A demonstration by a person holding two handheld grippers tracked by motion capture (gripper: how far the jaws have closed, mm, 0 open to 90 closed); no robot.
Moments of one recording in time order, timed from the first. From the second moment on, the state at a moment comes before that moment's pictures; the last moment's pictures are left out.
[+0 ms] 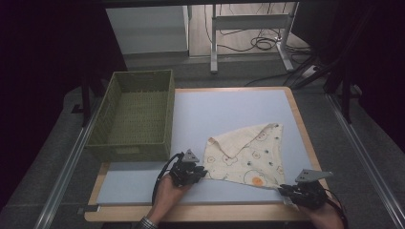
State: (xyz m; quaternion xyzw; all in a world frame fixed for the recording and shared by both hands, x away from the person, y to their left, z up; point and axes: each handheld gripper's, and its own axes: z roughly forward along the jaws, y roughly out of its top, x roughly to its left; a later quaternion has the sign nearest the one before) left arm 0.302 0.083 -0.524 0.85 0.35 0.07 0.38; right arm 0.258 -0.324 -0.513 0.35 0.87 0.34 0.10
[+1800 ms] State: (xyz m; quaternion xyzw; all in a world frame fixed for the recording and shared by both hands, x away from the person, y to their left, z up) left arm 0.488 0.035 -0.488 0.83 0.40 0.19 0.33; right arm 0.340 -0.343 -0.513 0.42 0.81 0.38 0.14
